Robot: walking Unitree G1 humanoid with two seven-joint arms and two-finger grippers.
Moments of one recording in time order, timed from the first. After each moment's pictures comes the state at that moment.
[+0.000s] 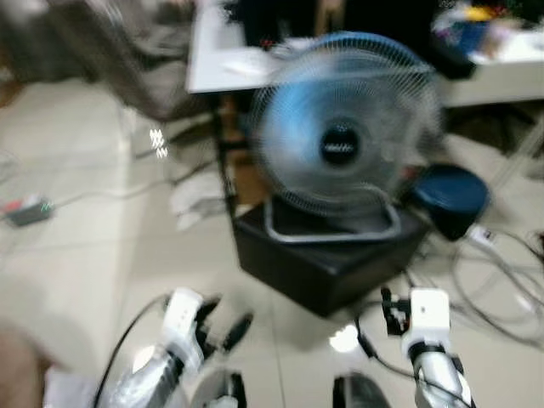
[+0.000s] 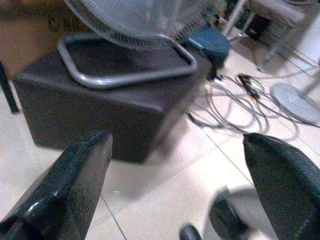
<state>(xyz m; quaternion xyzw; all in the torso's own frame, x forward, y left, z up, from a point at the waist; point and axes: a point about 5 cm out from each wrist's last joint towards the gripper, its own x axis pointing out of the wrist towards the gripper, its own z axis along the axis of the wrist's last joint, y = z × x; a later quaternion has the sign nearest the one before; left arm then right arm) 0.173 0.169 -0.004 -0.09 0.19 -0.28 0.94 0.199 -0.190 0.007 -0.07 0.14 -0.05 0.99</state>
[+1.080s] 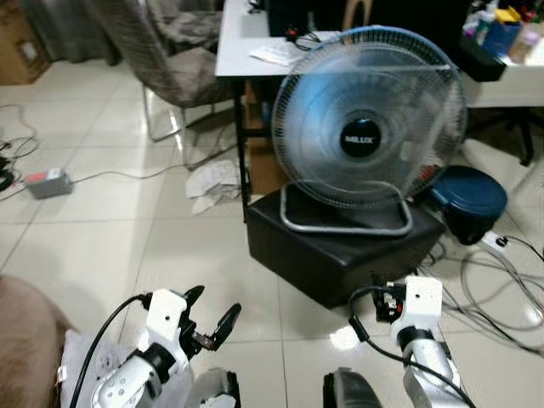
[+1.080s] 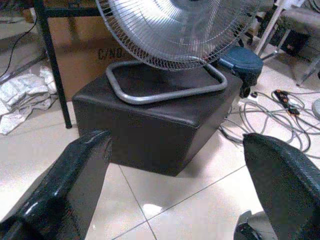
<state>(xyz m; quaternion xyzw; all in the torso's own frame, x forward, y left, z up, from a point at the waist) 0.185 0.172 0.035 -0.03 0.13 -0.25 0.96 0.216 -0.181 0.010 -0.01 0.13 -0.04 0.99</state>
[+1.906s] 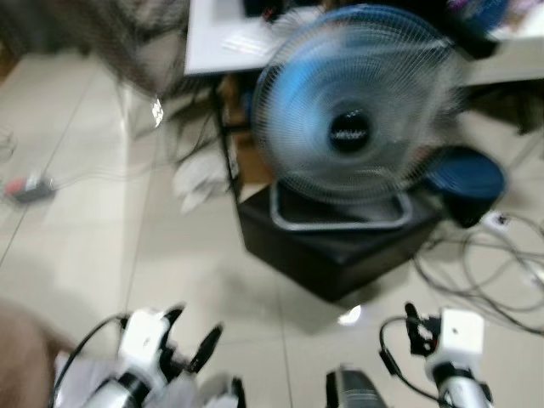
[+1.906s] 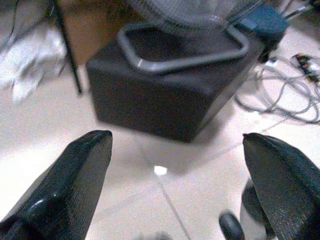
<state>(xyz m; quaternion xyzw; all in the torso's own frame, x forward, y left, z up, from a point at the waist) 0.138 0.198 0.036 -0.02 0.17 -0.22 0.96 0.167 -0.214 0.015 -0.04 0.15 -0.08 0.98</state>
